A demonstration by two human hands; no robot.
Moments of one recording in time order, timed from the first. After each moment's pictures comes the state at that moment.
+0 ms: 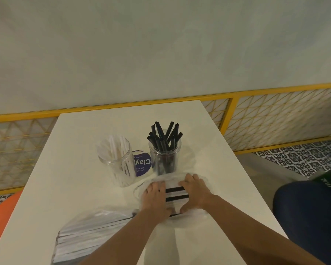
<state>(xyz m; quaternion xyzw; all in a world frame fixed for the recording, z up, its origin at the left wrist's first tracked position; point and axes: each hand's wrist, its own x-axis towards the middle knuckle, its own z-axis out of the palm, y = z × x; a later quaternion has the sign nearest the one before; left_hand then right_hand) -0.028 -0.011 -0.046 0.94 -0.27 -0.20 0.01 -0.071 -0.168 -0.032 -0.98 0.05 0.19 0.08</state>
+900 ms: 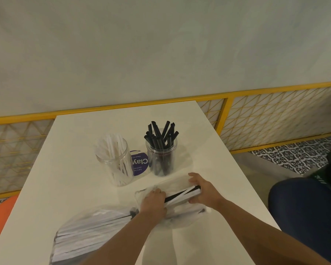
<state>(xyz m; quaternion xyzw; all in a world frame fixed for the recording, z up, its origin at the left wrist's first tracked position) -0.034 -0.008 -0.048 0.92 -0.32 -0.22 0.04 -0.107 -0.197 -0.040 -0.87 0.18 0.10 0.44</state>
